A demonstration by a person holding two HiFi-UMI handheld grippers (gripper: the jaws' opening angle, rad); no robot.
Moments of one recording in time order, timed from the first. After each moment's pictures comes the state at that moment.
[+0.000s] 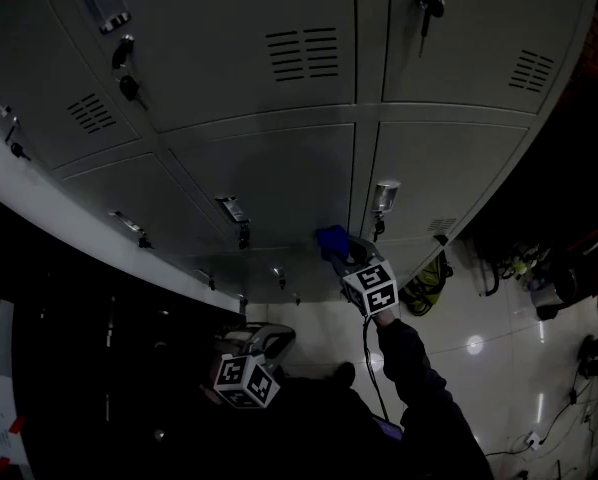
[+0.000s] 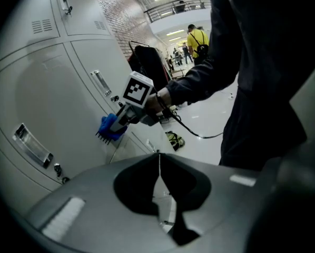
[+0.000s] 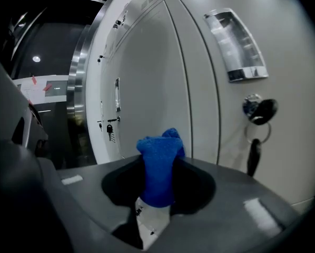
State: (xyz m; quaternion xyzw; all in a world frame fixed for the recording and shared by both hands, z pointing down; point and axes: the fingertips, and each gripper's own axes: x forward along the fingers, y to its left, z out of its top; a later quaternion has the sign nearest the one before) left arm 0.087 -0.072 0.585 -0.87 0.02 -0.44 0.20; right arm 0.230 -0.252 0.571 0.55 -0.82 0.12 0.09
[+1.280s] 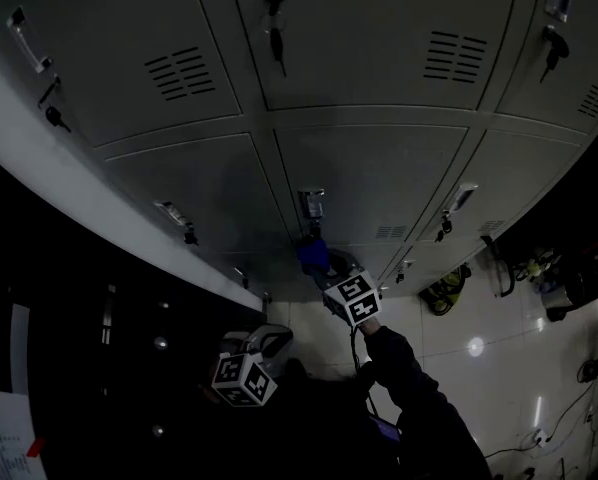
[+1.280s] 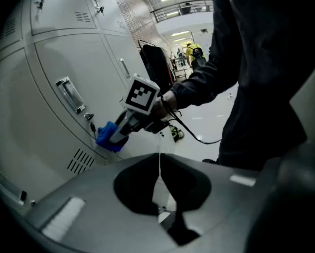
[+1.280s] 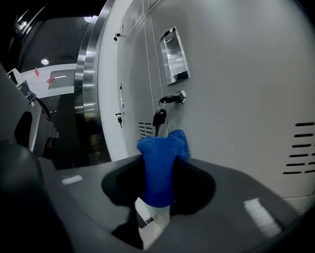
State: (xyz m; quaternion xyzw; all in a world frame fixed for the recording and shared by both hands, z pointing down) left arm -0.050 -0.122 0.593 -0.88 0.03 -0.44 0.18; right arm 0.039 -0.292 0.589 0.49 -0.86 0.13 0.10
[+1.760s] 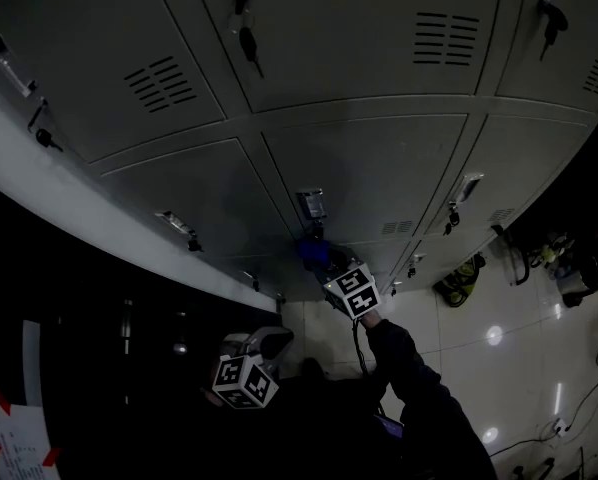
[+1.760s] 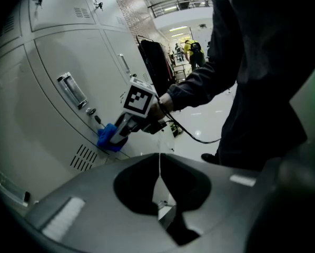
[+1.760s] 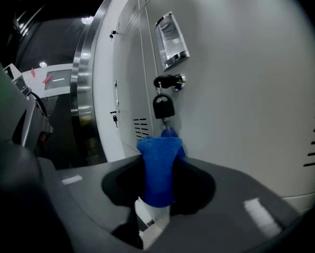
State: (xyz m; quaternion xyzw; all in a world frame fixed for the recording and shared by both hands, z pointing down) left arm -0.063 -0.133 0.588 -0.87 0.02 -0.47 0.18; right arm 0.030 -0.313 0.606 0.49 -0.85 0.14 0.09
